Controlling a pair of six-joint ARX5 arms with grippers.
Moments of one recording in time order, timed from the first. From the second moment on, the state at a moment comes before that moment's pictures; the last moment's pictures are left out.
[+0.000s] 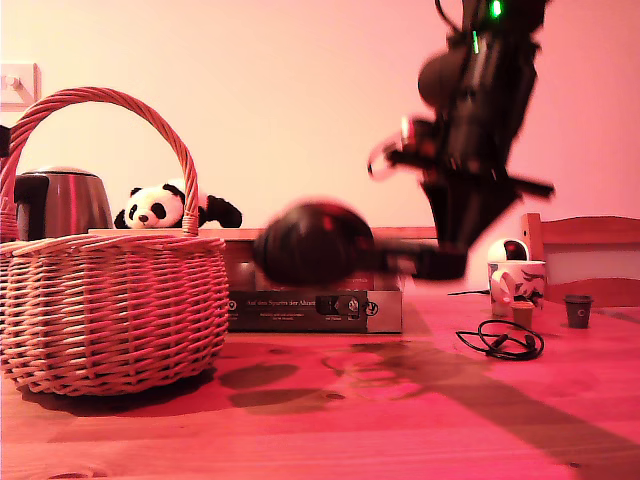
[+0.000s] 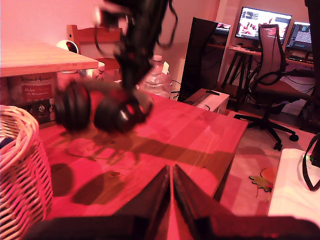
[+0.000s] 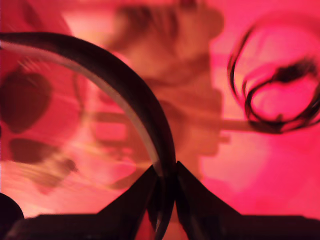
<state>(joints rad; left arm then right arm) -0.27 0.00 0.01 -0.09 0.79 -0.15 0.35 1.99 1.77 -1.11 -0.17 0.10</state>
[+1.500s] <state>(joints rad) -0.27 0.00 0.01 -0.09 0.79 -0.15 0.27 1.99 2.12 -1.06 -0.19 0.18</state>
